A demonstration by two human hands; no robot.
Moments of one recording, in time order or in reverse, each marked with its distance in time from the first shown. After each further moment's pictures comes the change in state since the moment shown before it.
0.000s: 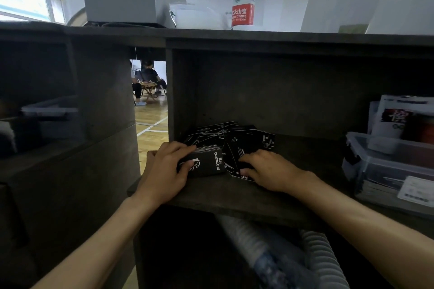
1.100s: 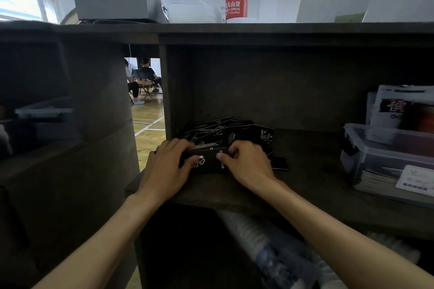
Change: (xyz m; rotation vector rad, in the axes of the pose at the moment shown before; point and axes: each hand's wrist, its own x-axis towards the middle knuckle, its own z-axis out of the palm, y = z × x) left_hand 0.003 0.016 -0.001 0.019 -0.065 -0.051; right_hand 0.004 -0.056 0.015 0.500 0.396 0.311
